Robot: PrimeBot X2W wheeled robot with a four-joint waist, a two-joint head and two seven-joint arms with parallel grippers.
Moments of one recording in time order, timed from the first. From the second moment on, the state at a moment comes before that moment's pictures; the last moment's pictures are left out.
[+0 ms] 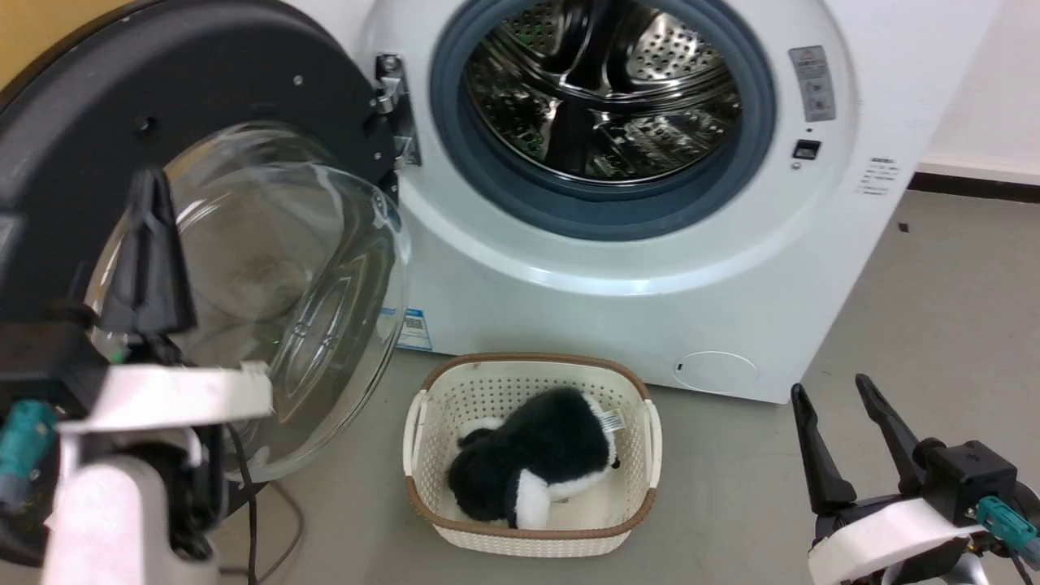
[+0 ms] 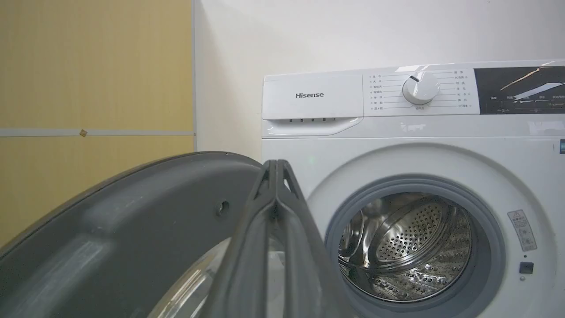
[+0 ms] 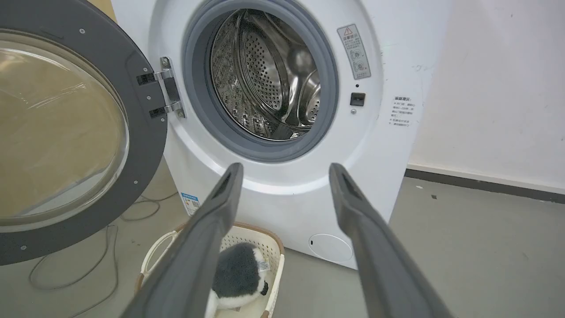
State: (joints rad) left arm -0.25 0.14 0.08 -0.21 -0.13 0.01 -0.09; right arm -0.01 -0.05 -0.03 0.02 0.09 0.13 -0.09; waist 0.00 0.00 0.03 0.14
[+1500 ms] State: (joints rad) left arm -0.42 0.34 0.48 0.27 -0.93 -0.09 0.44; right arm -0.01 -0.05 -0.07 0.06 0.16 0.13 -0.19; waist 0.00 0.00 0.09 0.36
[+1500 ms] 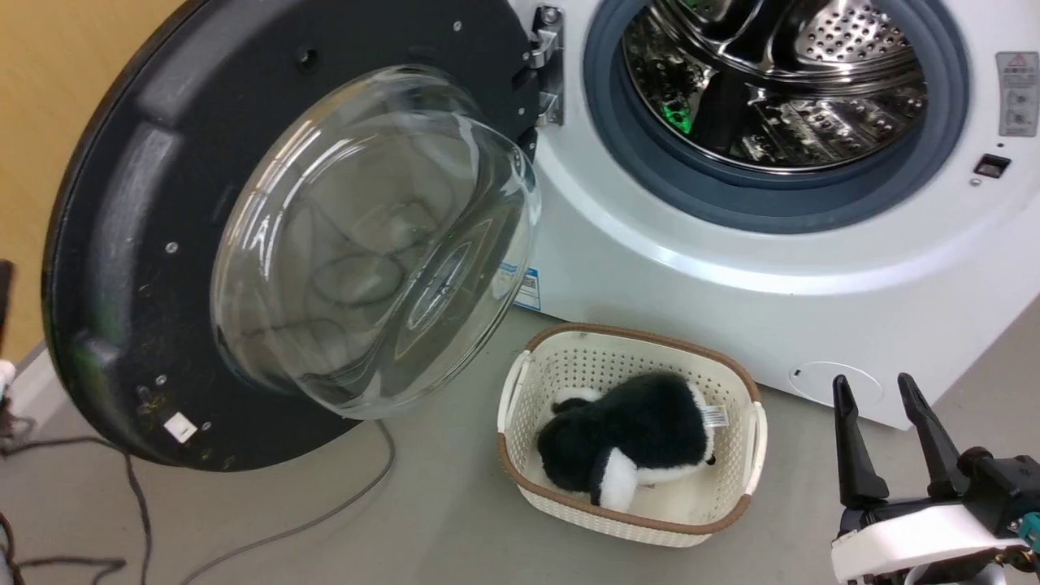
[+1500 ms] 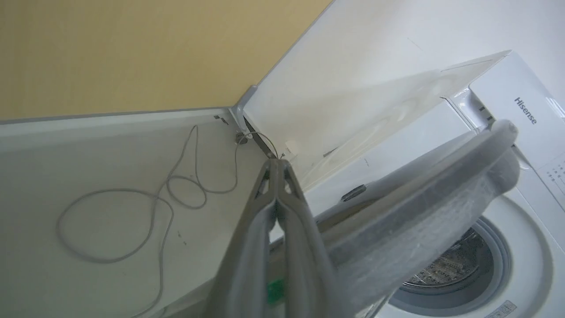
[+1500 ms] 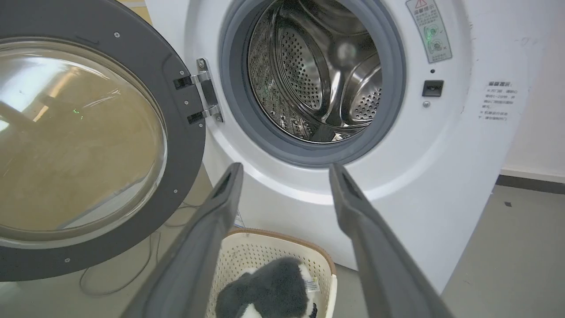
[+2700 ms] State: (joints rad) left arm -0.03 0.36 -0.12 -0.27 -1.38 -0.13 0.64; right arm -0.01 -0.05 -0.09 0.08 0.24 0.13 -0.26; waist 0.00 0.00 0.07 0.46
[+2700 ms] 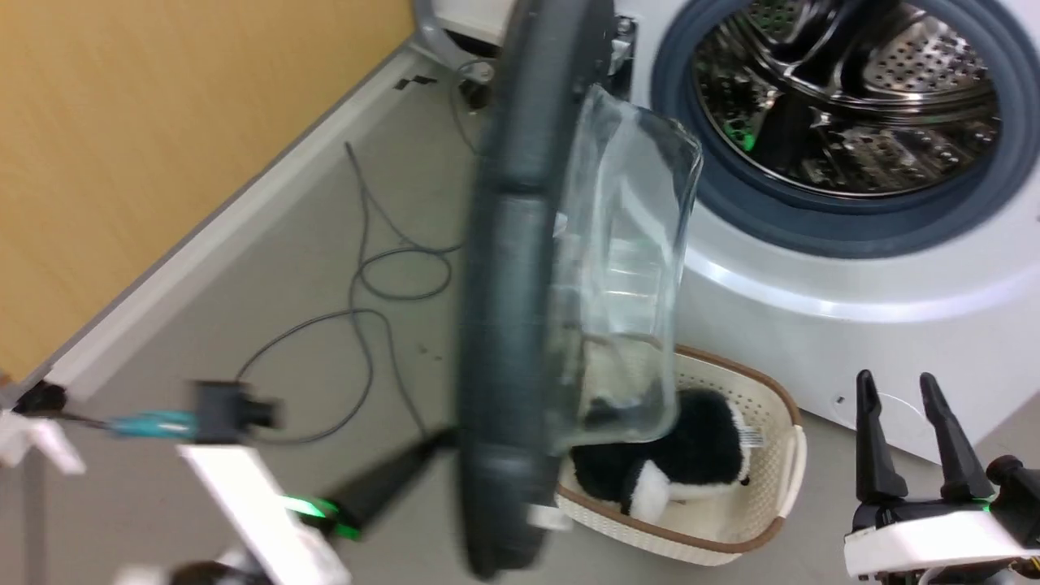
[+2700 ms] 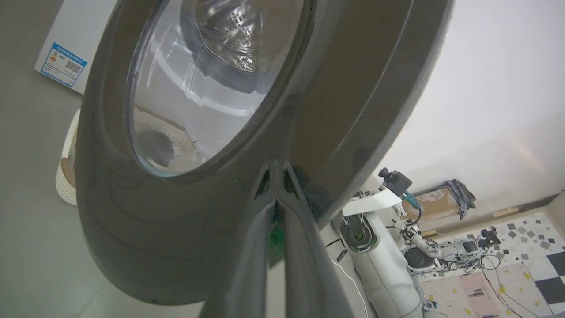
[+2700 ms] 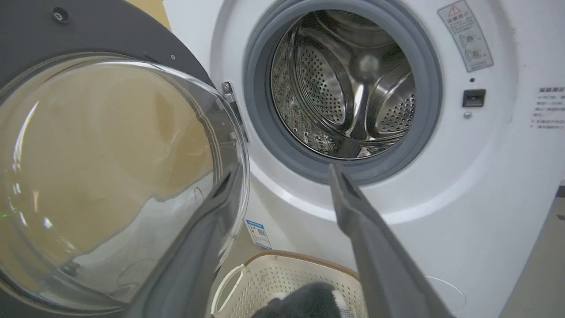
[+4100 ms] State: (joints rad) left arm -0.47 0.33 -0.92 0.05 -1.41 -0.13 -0.09; right arm -0.08 -0.05 -0.11 0.07 0.22 0.13 -0.26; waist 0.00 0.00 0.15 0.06
